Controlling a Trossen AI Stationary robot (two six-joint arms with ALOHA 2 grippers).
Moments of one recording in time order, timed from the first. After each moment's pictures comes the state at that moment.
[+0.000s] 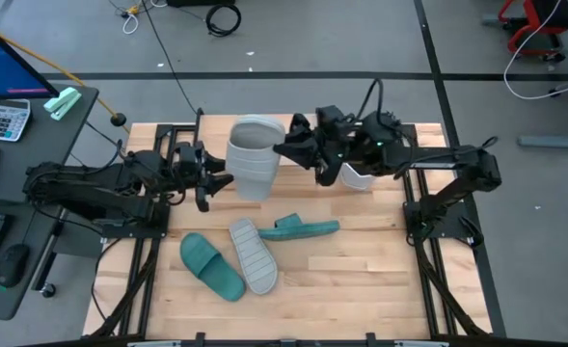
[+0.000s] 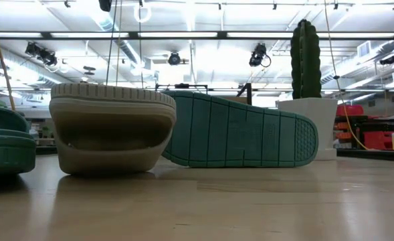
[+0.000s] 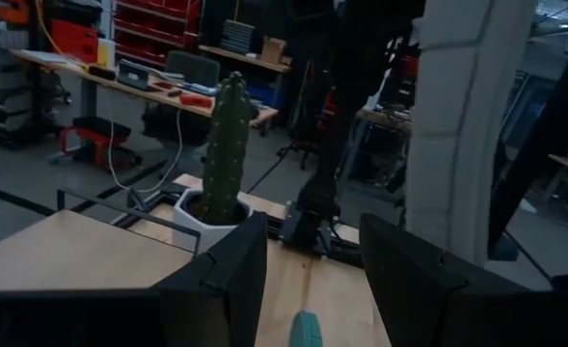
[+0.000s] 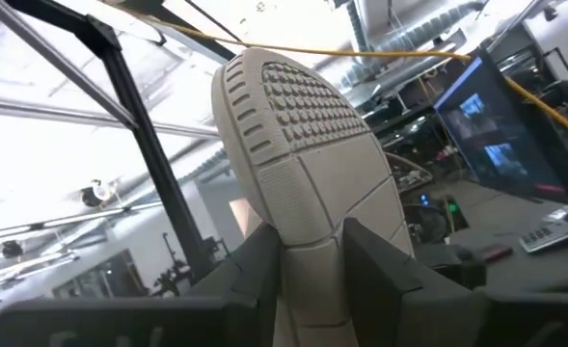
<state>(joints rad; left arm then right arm) -0.05 0.82 0.79 0.06 -0.26 -0.27 -0.08 1.53 1.44 0.58 -0.24 0.62</state>
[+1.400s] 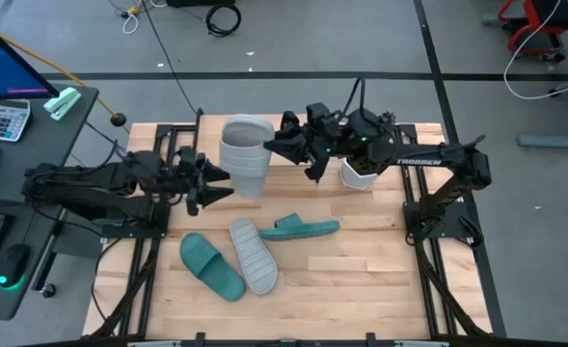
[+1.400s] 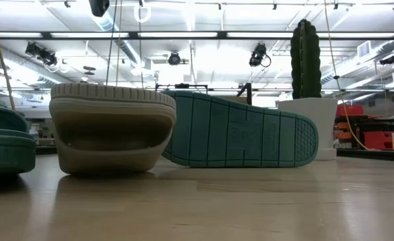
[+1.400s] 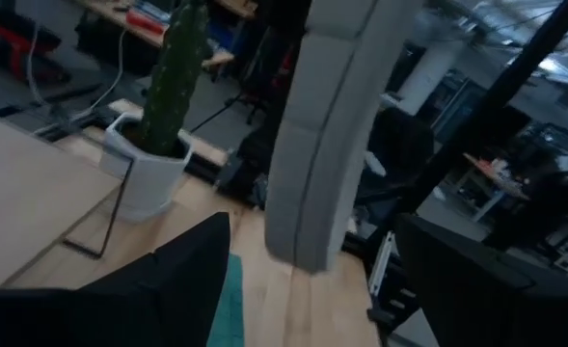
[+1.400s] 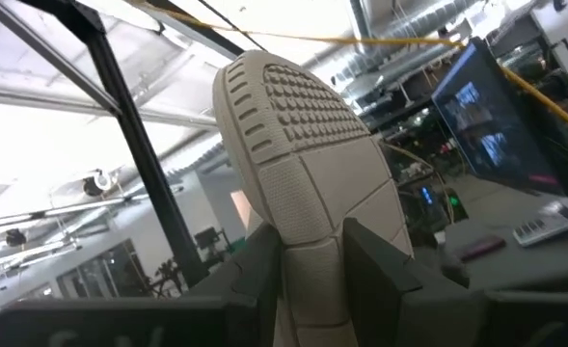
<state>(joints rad) -0.04 0.77 0.79 -0.07 -0.10 -0.52 -0.14 1.60 1.44 0.64 -0.33 0.64</state>
